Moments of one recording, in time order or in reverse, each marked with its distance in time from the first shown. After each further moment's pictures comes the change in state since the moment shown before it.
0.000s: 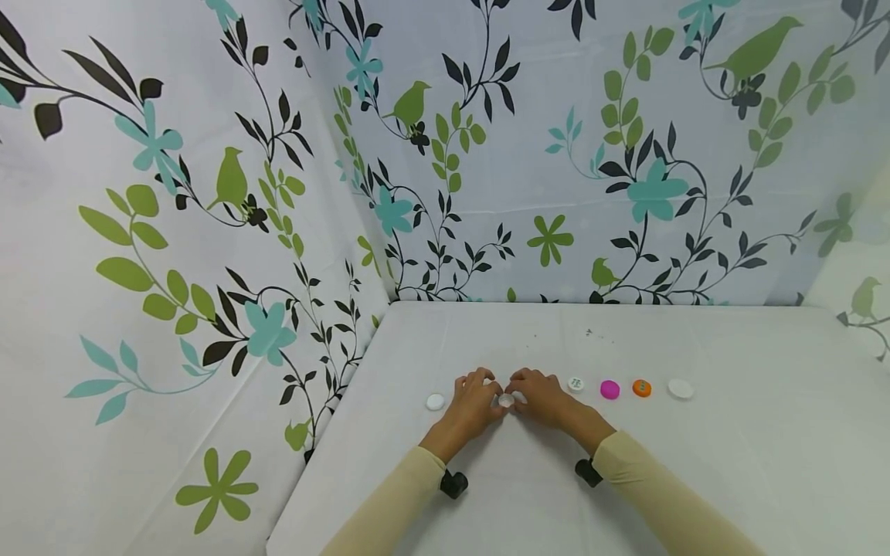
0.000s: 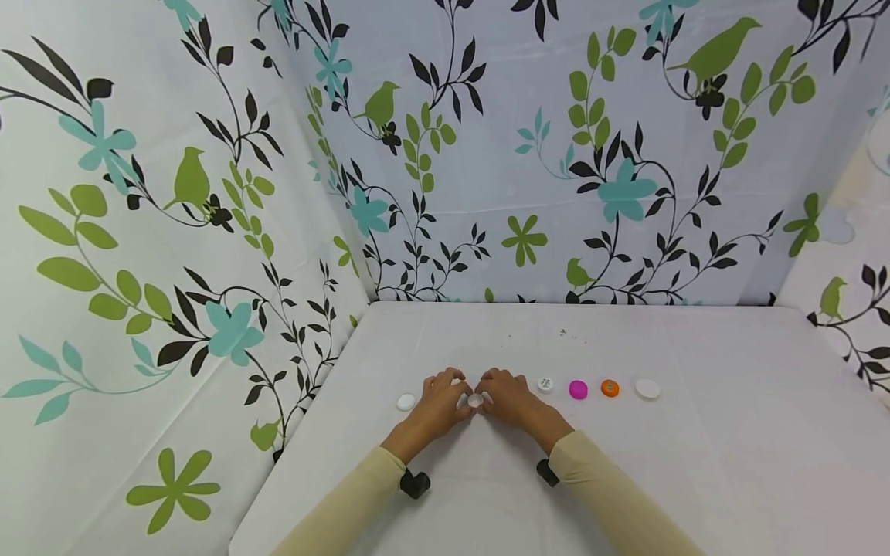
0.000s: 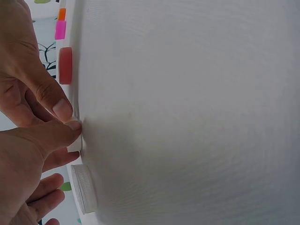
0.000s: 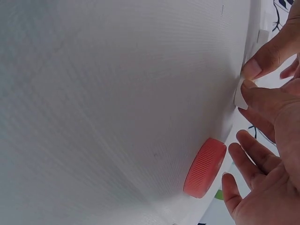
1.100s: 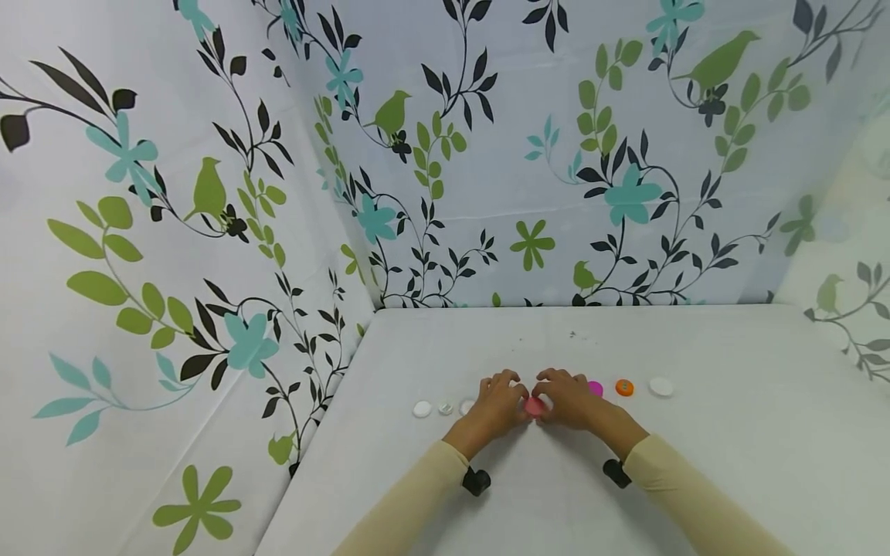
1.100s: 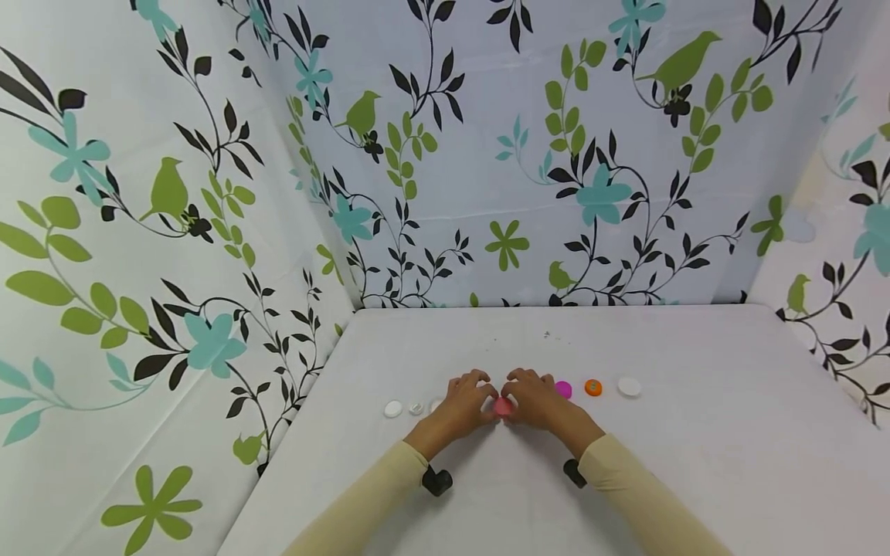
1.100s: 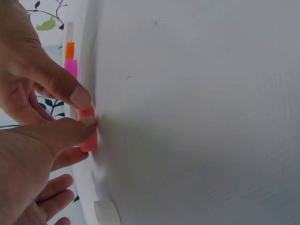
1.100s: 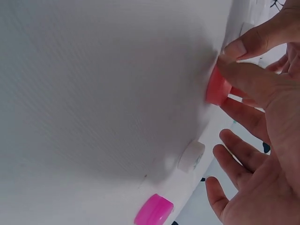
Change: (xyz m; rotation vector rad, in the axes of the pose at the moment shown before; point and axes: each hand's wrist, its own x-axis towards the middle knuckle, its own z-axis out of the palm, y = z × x) left_hand 0.034 0.055 0.009 0.029 -0.073 0.107; right_hand -0.045 0.033 -0.039 -0.098 -0.022 0.068
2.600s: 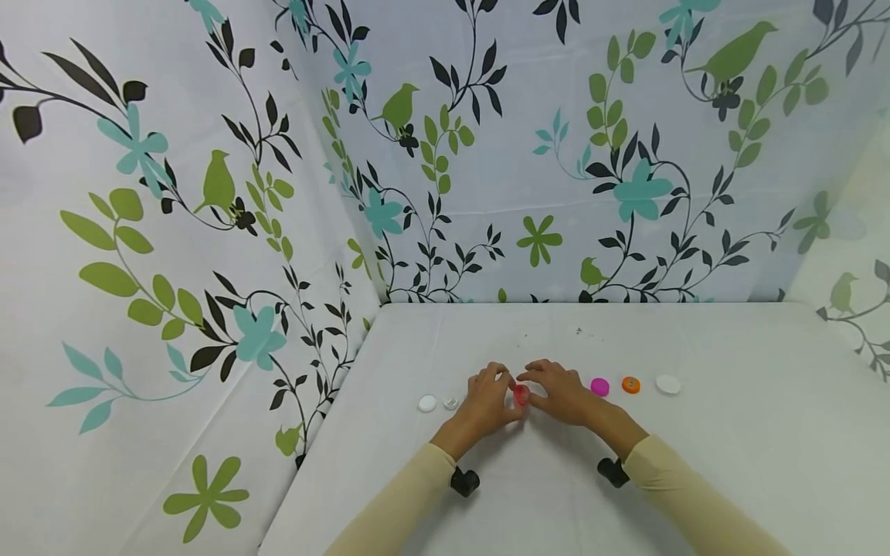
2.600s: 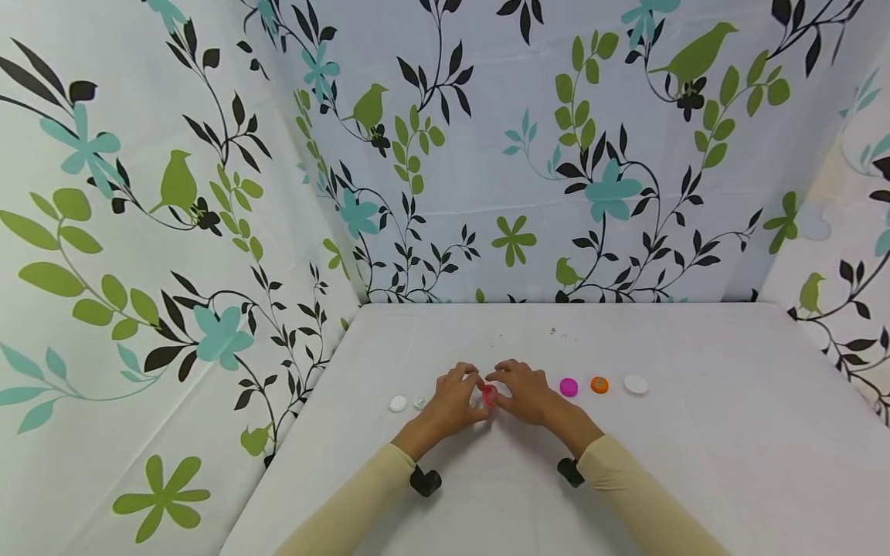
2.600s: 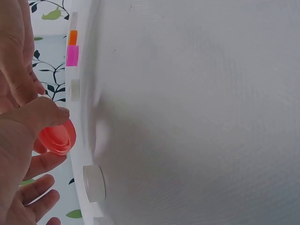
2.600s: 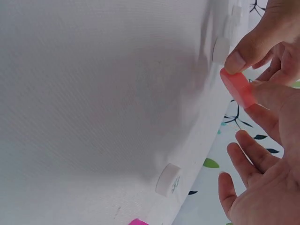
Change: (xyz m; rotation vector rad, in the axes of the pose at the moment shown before) left_hand -0.020 -0.020 -0.008 -0.181 0.085 -0.069; right_hand 0.008 -0.018 0.003 0.104 0.070 -0.054
